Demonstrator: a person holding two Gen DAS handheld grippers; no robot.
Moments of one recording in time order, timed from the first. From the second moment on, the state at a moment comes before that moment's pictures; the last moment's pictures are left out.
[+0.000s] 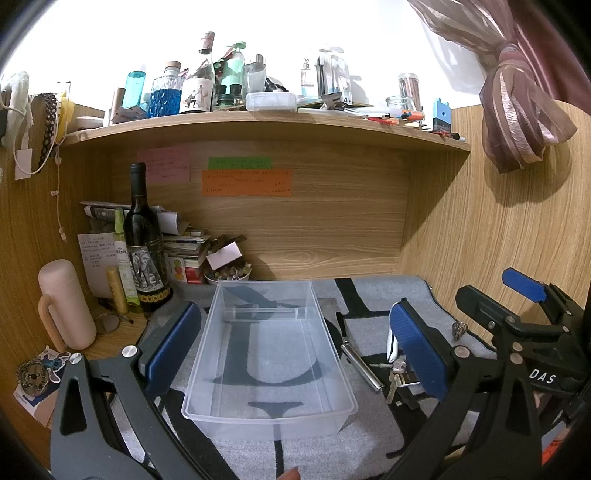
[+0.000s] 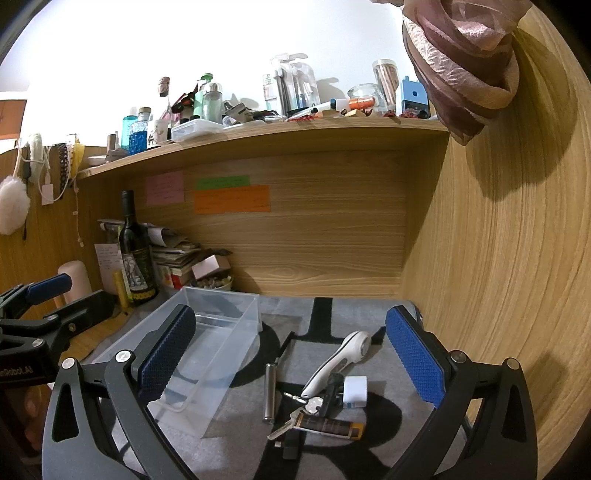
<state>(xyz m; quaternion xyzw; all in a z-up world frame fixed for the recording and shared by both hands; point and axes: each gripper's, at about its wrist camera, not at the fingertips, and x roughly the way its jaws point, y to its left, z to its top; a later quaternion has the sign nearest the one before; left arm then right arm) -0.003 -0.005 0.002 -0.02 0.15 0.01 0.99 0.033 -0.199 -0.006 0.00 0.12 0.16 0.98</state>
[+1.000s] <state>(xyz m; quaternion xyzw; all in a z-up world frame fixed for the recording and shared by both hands) 0.122 0.134 -0.080 -0.09 0.42 0.01 0.90 0.130 -0.219 -0.041 -0.03 0.25 0.09 0.96</state>
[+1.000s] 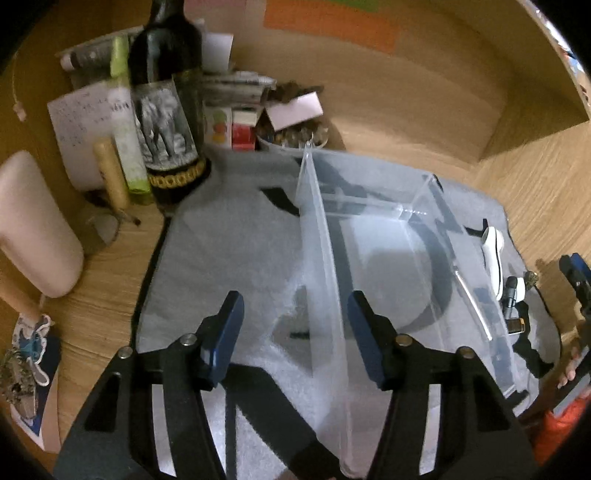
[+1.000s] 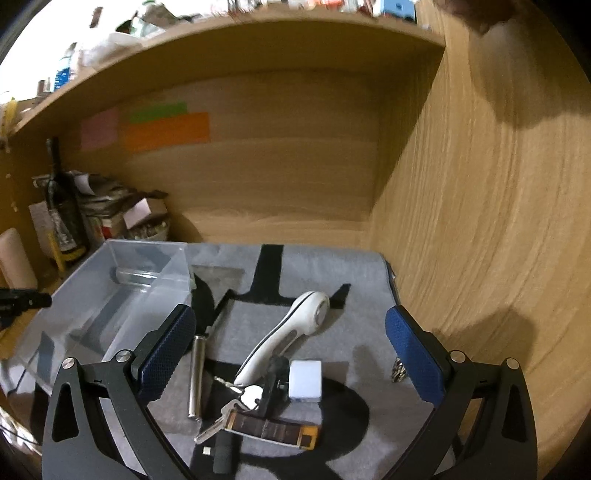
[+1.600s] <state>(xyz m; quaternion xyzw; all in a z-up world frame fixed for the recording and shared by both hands) 0.145 0.124 -0.094 -0.09 0.46 -0.05 0.88 0.235 -0.236 -0.091 0.00 0.41 0.07 0.91</state>
